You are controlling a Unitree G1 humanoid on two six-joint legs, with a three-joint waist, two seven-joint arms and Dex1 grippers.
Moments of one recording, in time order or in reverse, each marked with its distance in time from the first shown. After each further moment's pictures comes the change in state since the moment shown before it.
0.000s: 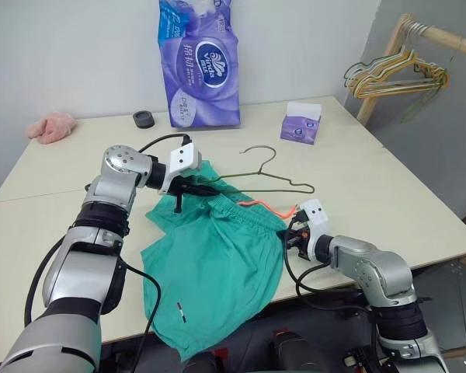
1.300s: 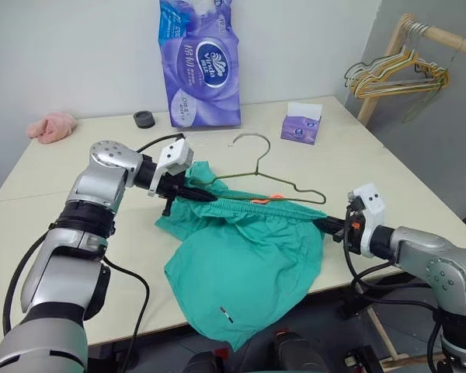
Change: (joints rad) left arm 0.010 0.100 -0.077 -0.161 -0.207 0.225 -0.149; right arm 0.054 -0.296 -0.253 -0.185 0.298 0.124 0.069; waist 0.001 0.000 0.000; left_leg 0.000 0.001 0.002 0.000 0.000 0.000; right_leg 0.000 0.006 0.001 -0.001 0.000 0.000
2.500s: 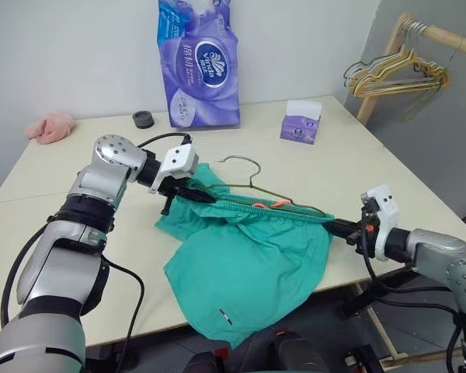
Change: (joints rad) left arm -0.040 0.025 -0.106 0.087 0.066 -0.233 0.023; right arm 0.051 -0.148 -0.045 -0.047 0.142 0.015 0.021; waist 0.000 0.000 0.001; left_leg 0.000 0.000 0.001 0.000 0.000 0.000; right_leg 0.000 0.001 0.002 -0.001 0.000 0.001
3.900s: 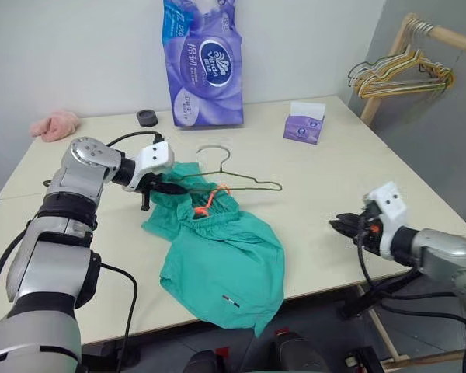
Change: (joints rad) left arm -0.044 0.008 0.163 0.232 0.134 0.058 0.129; right arm -0.022 0.019 0.151 -0.051 -0.149 -0.146 -0.077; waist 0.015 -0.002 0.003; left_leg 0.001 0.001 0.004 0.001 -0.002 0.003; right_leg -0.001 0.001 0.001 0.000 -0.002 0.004
